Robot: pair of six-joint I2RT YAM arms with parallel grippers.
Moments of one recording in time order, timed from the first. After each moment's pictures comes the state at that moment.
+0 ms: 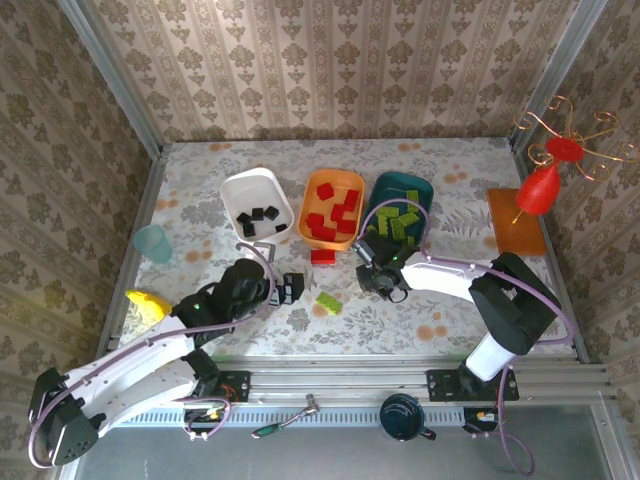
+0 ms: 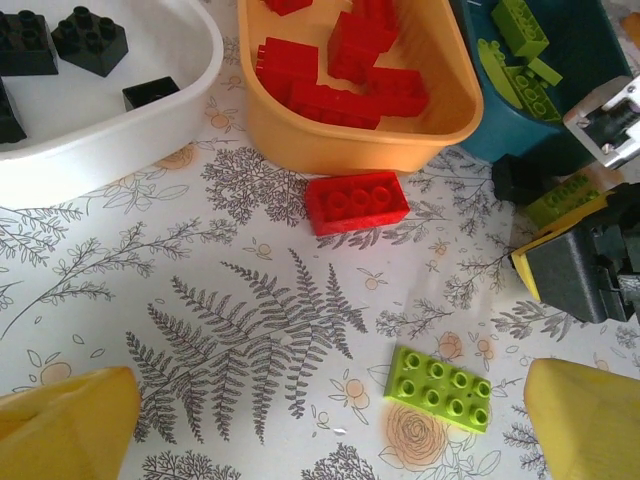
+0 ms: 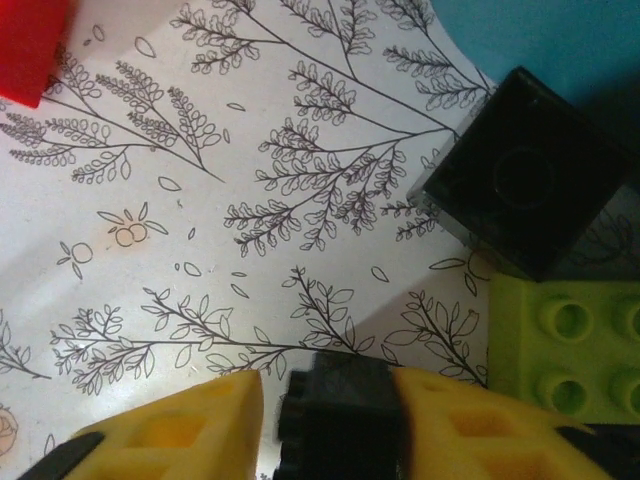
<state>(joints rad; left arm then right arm) -0.87 0.79 0.52 -0.34 -0.21 -0.54 0.68 1.62 0.85 -0.37 0.17 0.39</state>
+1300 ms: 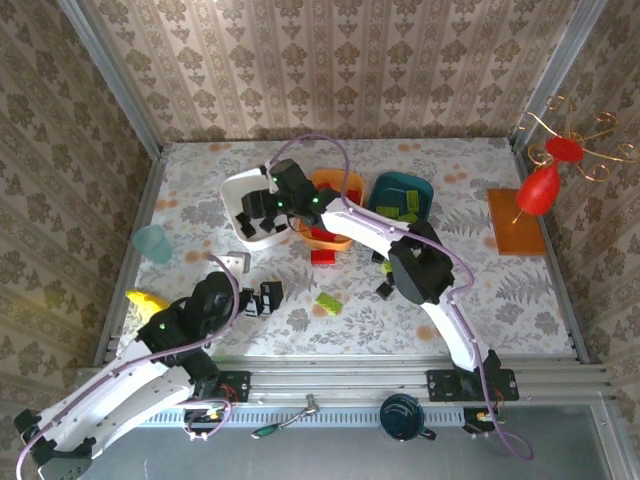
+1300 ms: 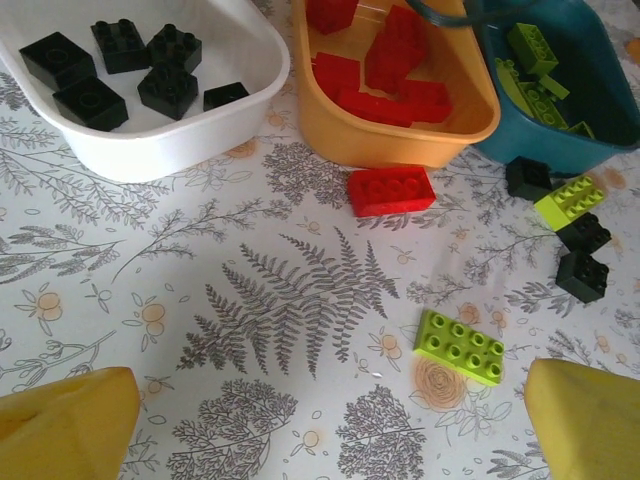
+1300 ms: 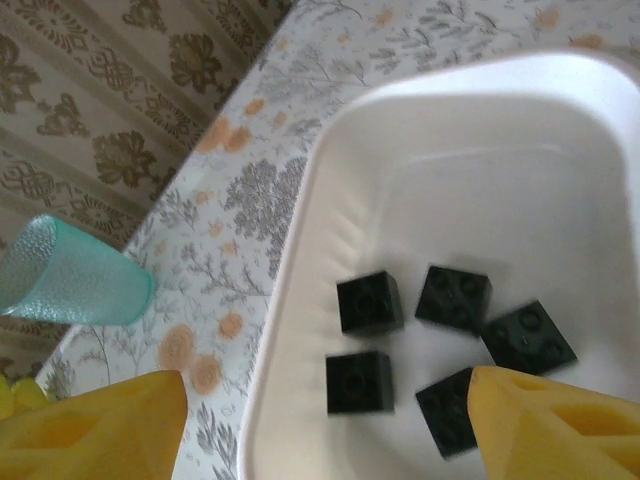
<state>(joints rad) -0.87 0.53 0.55 -0.63 -0.24 -0.55 0.76 2.28 1.95 -0.22 -0.12 0.47</state>
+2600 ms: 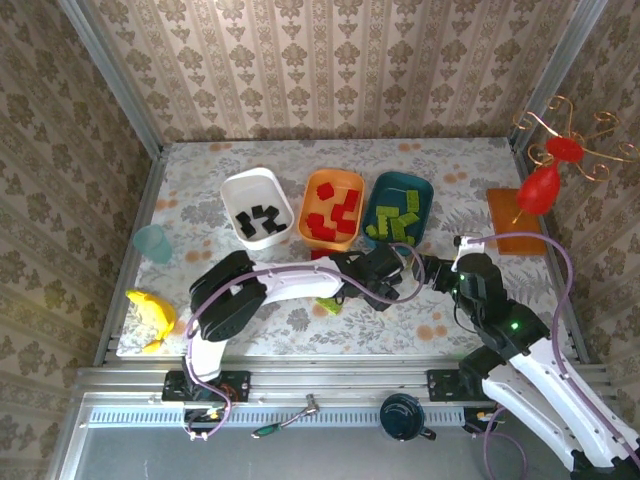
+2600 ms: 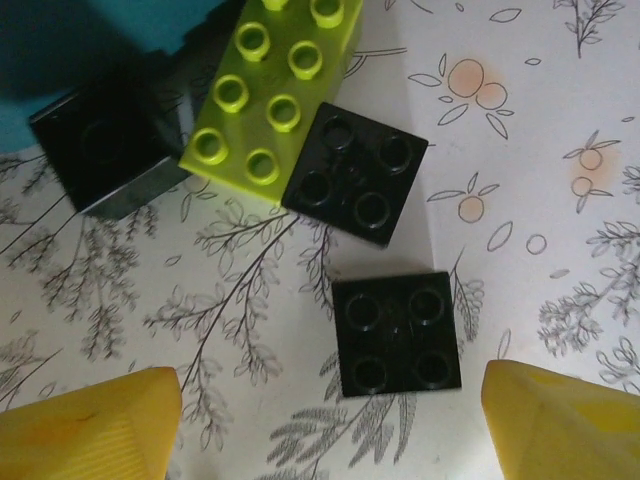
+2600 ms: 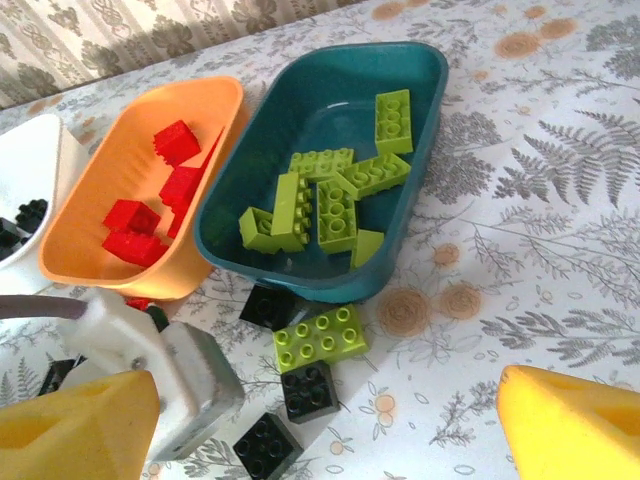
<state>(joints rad) -1.17 1.97 1.34 -0.41 -0.15 -0.16 0.47 0.54 0.57 -0.57 0.28 0.49</state>
